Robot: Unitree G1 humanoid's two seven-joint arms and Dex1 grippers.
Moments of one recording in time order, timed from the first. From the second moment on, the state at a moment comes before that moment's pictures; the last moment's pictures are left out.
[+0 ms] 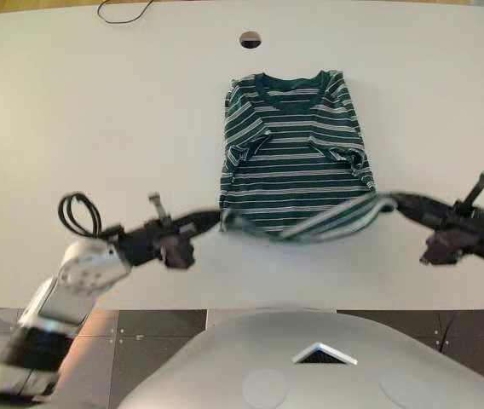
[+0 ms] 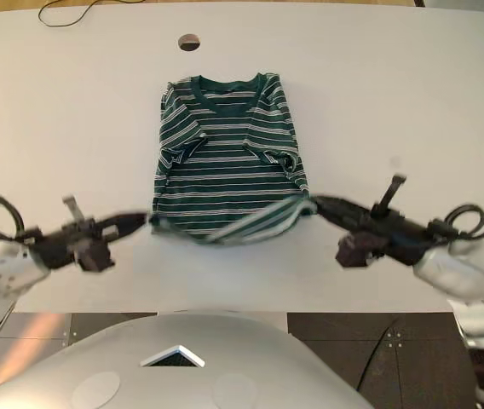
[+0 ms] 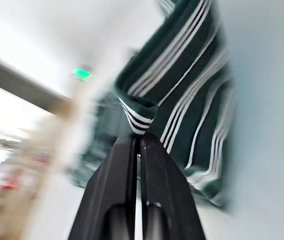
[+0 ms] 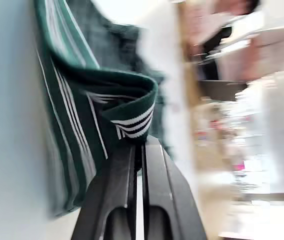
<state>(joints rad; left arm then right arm) 0.23 0.75 -0.16 -0.16 0.11 -0.63 -0.47 0.29 -0.88 -0.06 -0.23 -0.16 -0.64 0.54</state>
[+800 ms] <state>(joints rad) -0.51 0.37 -0.31 0.95 0.50 -0.65 0.05 -0.60 -0.42 0.24 0.96 -0.54 -0.51 -0.08</state>
